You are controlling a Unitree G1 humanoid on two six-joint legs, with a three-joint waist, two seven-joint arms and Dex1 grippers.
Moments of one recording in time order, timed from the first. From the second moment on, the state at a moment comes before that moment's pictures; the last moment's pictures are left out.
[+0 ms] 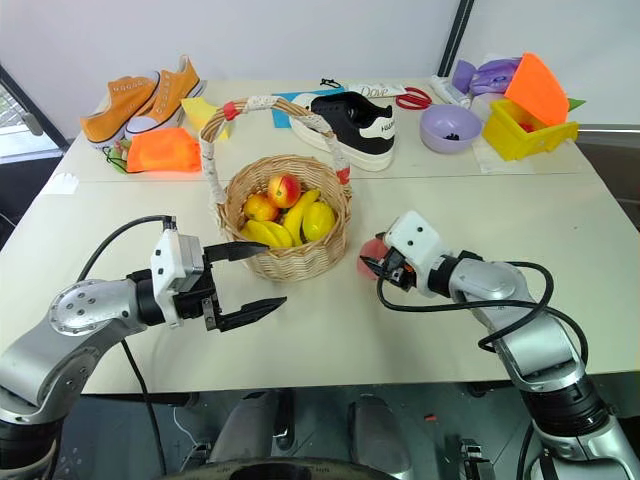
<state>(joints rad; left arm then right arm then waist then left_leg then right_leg) -0.08 0.71 0.02 -0.65 -0.60 0.53 -0.79 -0.23 -0.72 0.09 -0.47 0.25 0.68 0.64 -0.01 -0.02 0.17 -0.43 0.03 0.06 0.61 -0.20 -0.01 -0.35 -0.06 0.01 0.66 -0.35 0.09</state>
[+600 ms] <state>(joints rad) -0.08 0.71 0.04 -0.66 -0.62 0.54 -0.78 -0.13 -0.73 -0.02 -0.52 0.38 0.67 0.69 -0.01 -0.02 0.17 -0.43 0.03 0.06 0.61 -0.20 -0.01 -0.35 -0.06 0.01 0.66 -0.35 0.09</state>
